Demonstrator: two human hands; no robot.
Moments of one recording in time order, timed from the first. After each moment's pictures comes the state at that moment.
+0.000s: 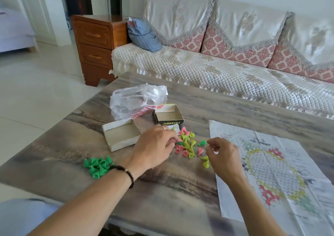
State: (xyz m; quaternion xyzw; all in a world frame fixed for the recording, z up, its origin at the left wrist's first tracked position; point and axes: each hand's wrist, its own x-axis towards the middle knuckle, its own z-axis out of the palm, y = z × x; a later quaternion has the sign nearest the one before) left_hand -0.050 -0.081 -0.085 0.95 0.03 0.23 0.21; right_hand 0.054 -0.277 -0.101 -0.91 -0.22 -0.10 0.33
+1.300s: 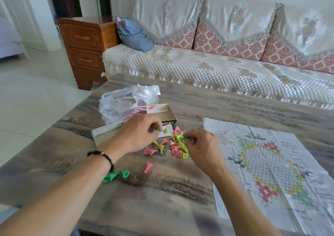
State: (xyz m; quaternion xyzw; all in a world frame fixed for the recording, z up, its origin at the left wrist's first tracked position) left_hand -0.029 -0.046 -0.058 0.95 0.02 0.16 0.28; right_hand 0.050 -0.243 -0.085 -0.90 -0.29 -0.09 0.32
